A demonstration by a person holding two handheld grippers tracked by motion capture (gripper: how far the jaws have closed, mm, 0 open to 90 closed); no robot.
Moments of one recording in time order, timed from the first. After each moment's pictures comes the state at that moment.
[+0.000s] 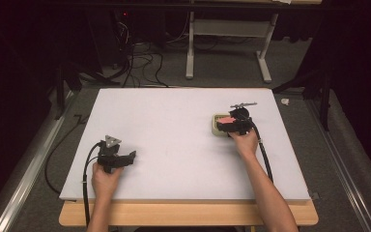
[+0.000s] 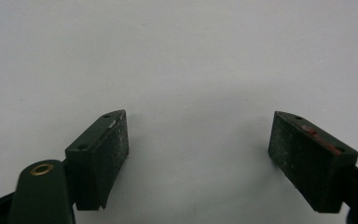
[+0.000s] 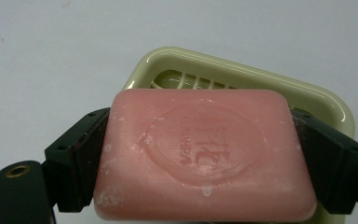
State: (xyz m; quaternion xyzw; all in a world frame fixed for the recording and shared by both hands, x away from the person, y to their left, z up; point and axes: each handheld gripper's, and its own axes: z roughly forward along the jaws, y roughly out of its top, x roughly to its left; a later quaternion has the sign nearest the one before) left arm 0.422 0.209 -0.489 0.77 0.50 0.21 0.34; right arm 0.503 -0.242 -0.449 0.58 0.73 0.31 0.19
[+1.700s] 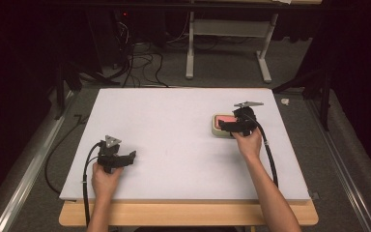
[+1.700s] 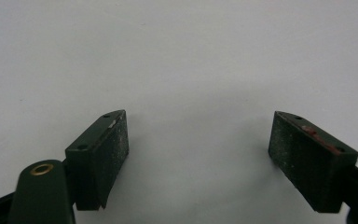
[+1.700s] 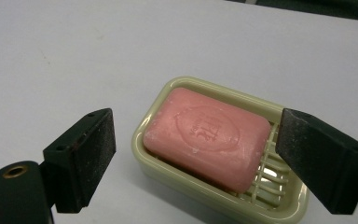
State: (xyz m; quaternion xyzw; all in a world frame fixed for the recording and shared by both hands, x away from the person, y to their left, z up) left arm 0.422 0.209 -0.489 0.77 0.50 0.21 0.34; right arm 0.479 -0.244 -0.419 0.55 0.73 0.35 0.22
